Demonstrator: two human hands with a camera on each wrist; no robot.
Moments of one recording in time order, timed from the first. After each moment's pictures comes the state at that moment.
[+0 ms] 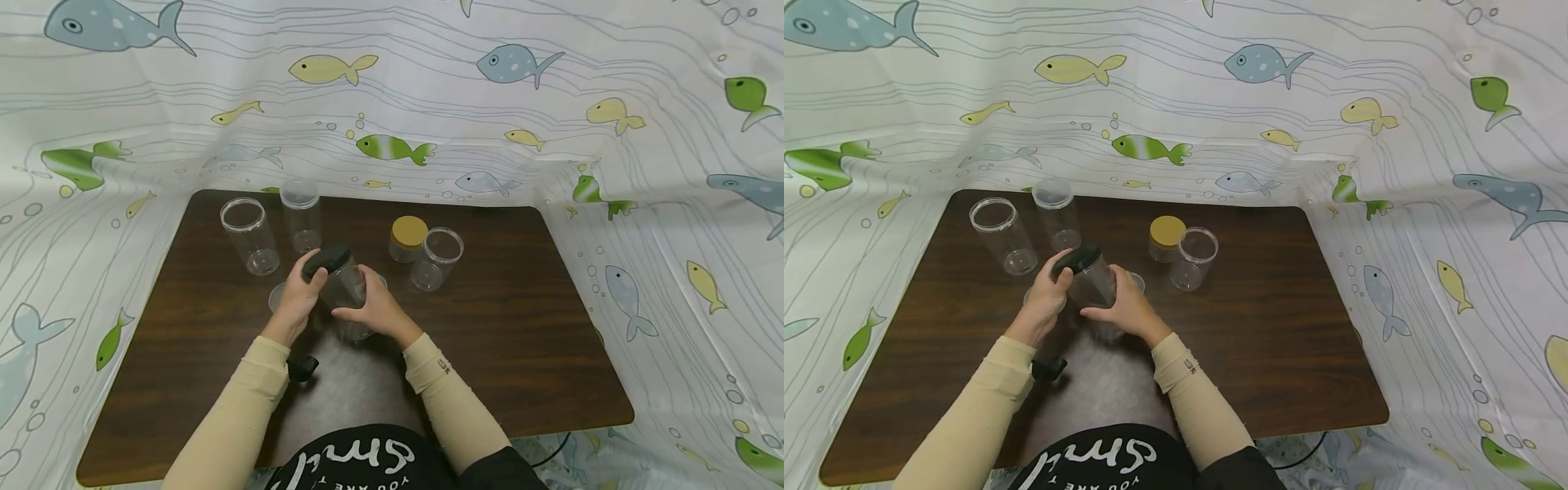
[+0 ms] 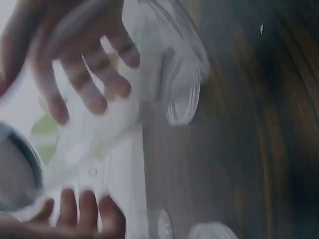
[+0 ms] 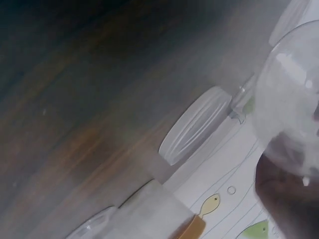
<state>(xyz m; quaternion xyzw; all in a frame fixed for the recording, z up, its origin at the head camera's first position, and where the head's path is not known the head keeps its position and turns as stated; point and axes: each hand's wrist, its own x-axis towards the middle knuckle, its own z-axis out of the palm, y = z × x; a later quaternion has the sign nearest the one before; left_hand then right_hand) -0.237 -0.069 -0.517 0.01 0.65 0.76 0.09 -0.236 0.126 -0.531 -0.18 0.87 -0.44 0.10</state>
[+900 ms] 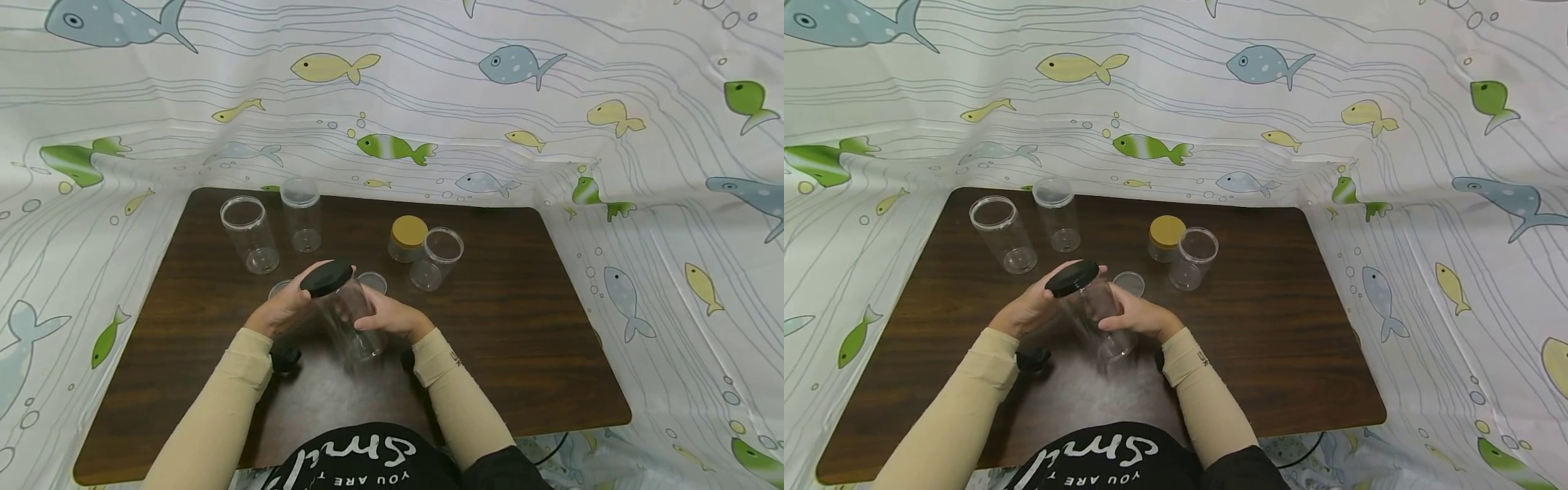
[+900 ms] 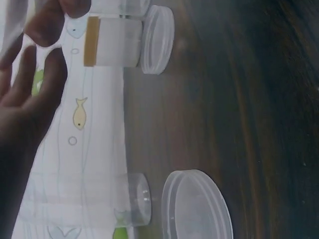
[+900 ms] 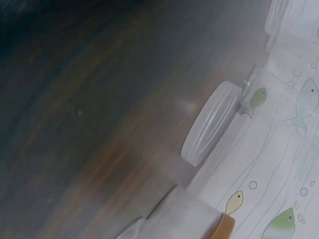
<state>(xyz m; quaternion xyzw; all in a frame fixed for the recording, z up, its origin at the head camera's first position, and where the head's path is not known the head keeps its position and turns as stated) -0.253 -0.098 -0.540 0.36 0.51 0.75 0.20 -0.244 0.150 -0.533 -0.33 0.64 -0.61 0.33</state>
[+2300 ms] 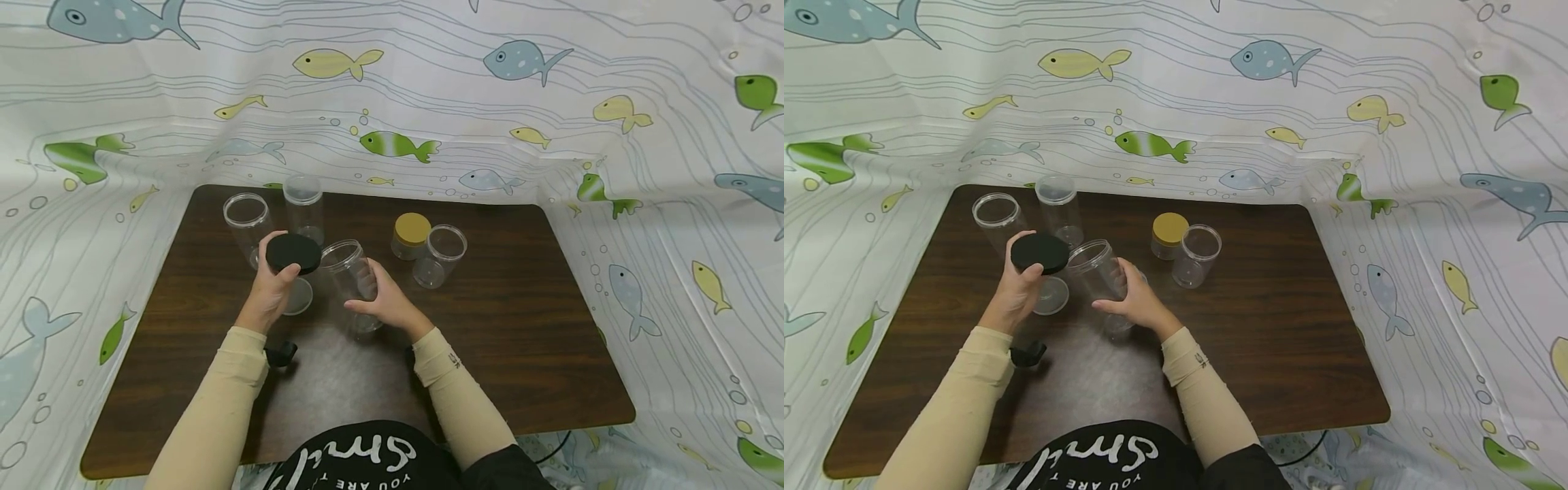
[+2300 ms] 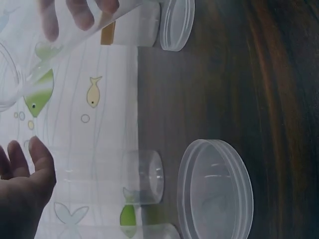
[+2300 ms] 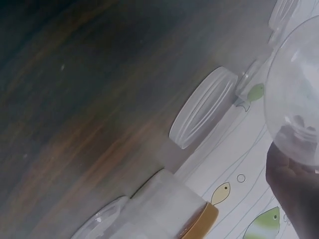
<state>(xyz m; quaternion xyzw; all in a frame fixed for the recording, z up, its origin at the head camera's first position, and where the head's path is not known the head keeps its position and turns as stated) -0.247 -0.111 -0.517 0.12 0.43 0.90 0.00 -0.244 0.140 -0.528 -0.20 0.85 -0.48 0.11</state>
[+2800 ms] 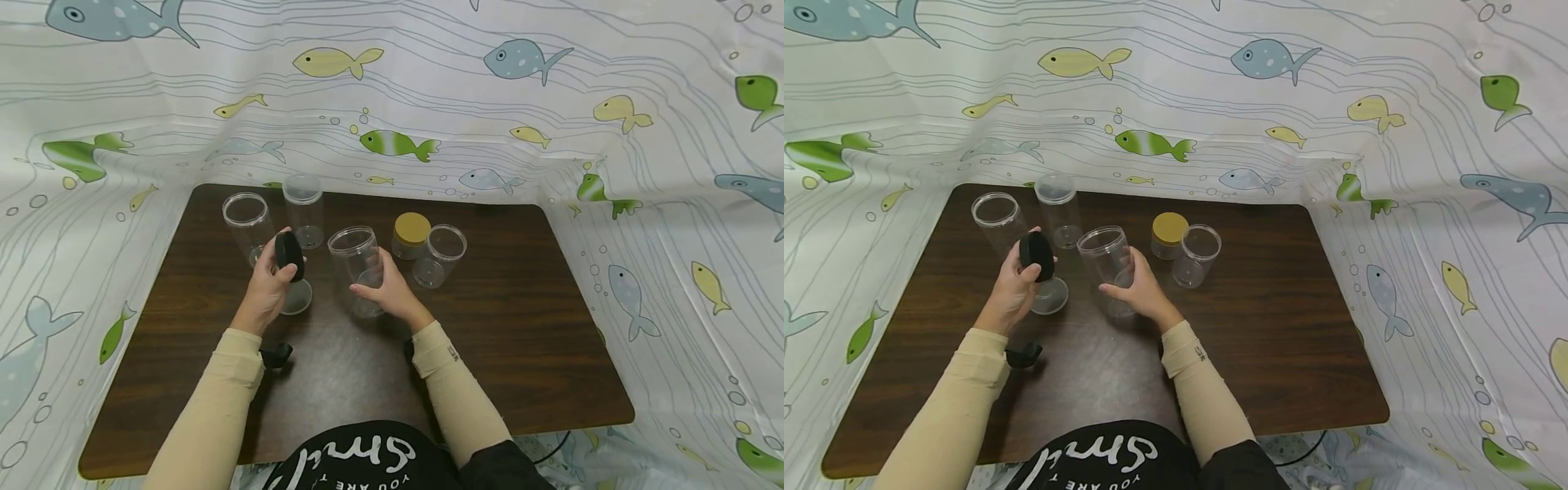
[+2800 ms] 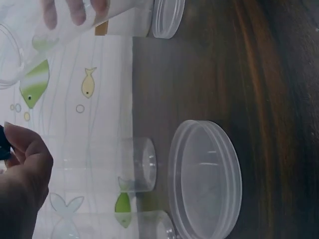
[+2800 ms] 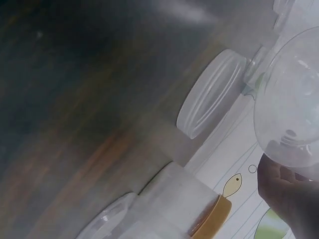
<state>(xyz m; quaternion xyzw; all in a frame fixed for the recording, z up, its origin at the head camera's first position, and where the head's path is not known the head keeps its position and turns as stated) -0.246 -0.118 -0.523 0.11 0.49 0.87 0.02 -0.258 0.146 -0.528 -0.15 0.85 -0.50 0.08</state>
